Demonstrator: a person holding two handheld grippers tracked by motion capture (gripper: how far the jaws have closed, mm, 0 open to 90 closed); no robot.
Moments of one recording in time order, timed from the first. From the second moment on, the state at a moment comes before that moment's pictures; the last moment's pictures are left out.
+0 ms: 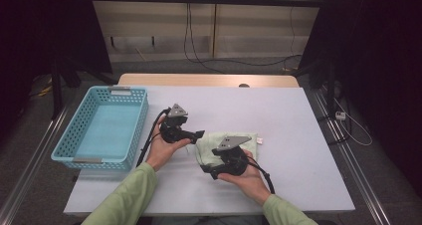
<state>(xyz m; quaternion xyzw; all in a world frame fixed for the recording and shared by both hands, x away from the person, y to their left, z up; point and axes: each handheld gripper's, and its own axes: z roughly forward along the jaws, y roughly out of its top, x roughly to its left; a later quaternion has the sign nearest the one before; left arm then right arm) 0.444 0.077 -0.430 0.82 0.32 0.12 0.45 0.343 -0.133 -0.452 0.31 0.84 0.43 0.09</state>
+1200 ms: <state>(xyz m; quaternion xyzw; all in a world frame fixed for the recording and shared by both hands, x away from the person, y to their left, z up) 0.452 0.069 -0.467 0.84 0.34 0.03 0.42 0.341 -0.113 -0.467 0.32 0.85 0.39 0.13</state>
